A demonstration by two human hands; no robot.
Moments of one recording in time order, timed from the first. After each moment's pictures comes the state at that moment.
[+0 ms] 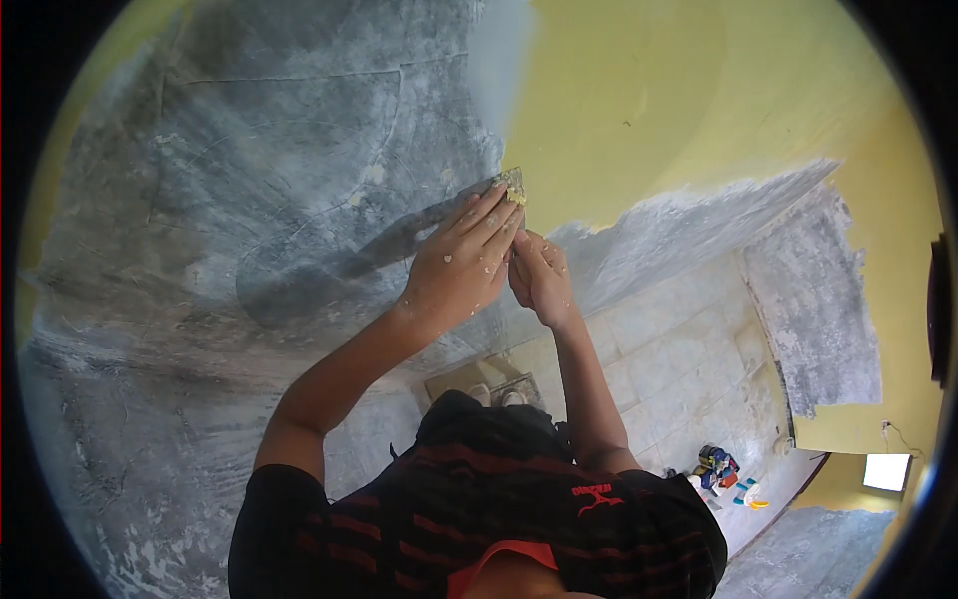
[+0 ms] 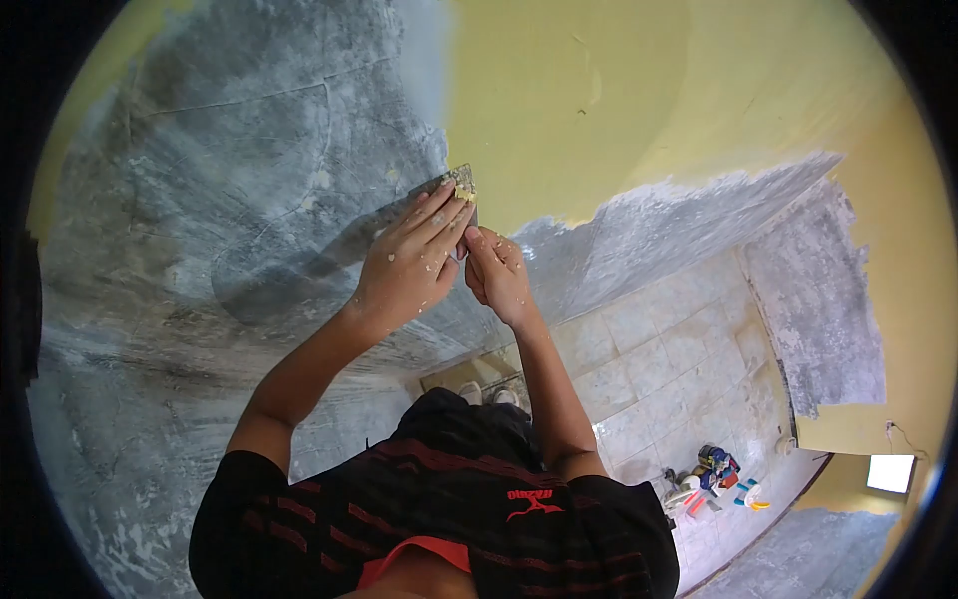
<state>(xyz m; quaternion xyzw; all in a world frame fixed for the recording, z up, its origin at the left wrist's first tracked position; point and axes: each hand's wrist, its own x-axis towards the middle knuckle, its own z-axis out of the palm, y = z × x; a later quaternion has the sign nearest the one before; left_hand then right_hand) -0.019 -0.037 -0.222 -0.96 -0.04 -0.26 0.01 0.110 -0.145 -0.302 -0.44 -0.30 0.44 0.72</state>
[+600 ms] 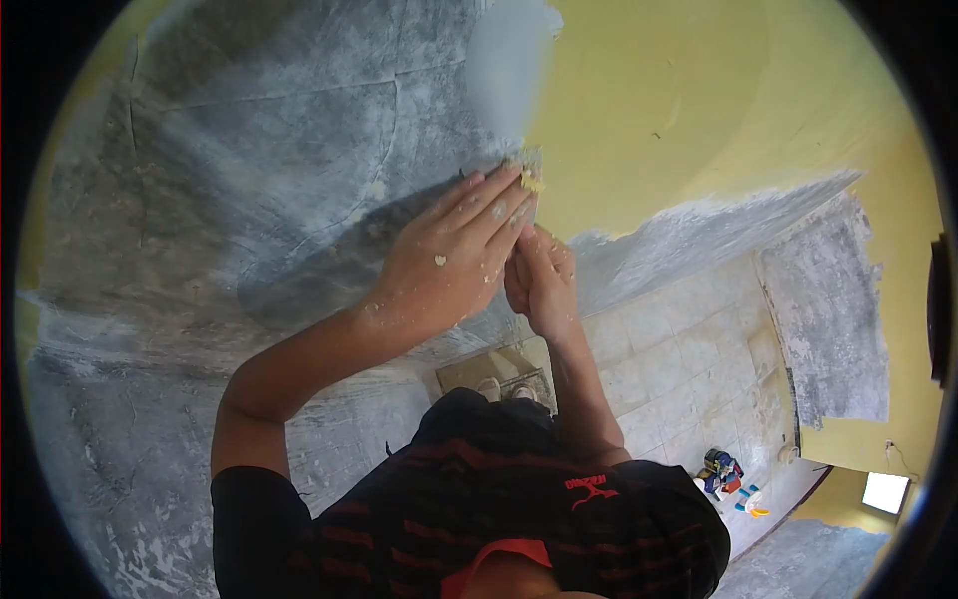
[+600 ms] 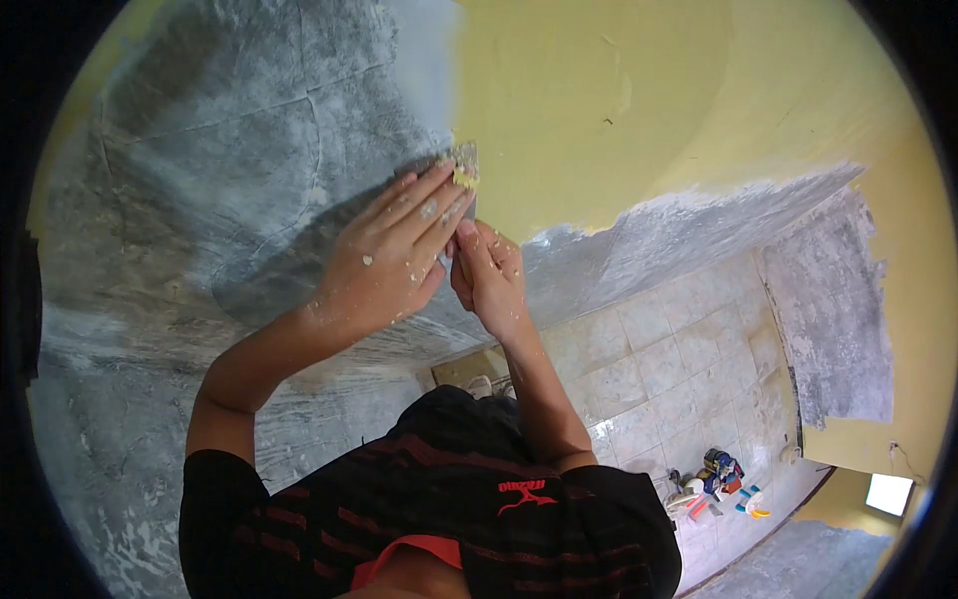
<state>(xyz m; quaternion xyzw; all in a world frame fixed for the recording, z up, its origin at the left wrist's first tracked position) -0.022 -0.023 -0.168 -0.97 -0.01 -0.20 0.13 0.095 -0.125 -0.270 -0.38 -0.28 0.43 0.77</state>
